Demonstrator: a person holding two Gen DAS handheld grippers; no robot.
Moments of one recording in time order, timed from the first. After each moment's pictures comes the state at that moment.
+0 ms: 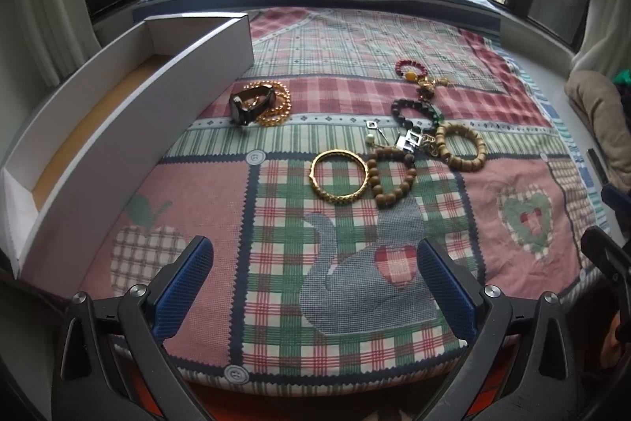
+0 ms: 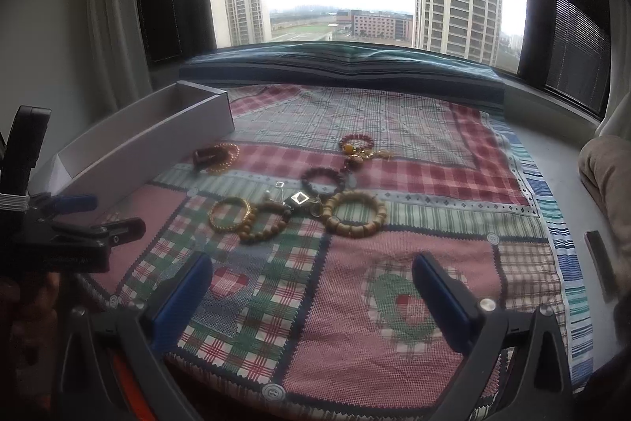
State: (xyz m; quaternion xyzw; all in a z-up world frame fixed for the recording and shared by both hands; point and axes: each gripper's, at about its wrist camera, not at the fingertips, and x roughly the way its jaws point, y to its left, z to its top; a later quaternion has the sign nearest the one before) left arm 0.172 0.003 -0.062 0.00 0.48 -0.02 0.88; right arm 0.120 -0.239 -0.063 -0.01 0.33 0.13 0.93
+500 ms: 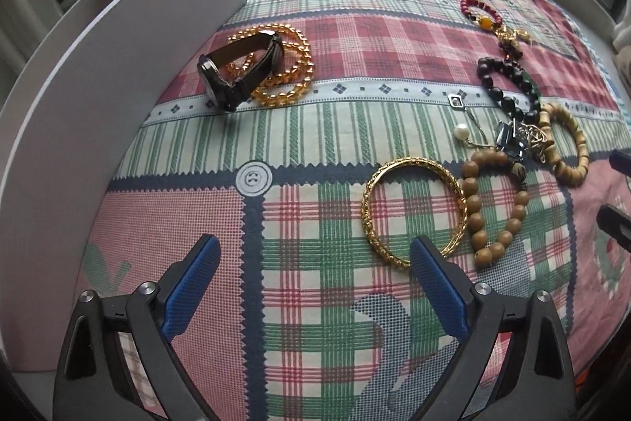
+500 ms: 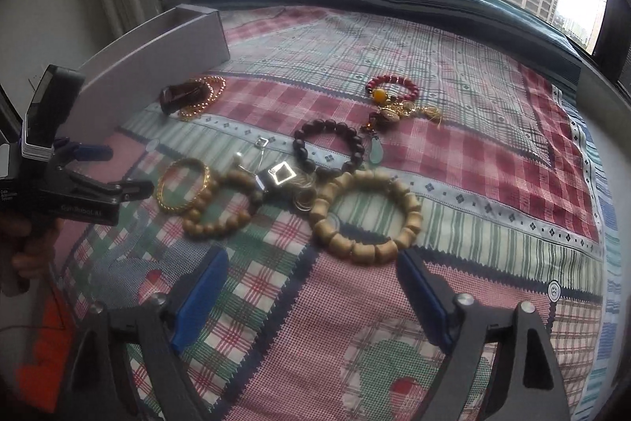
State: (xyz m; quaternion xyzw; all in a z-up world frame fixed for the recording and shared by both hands) left arm 0.287 0.015 -0.150 0.03 0.57 0.00 0.82; right arm 0.267 -0.229 -0.134 -0.07 0.45 0.21 0.87
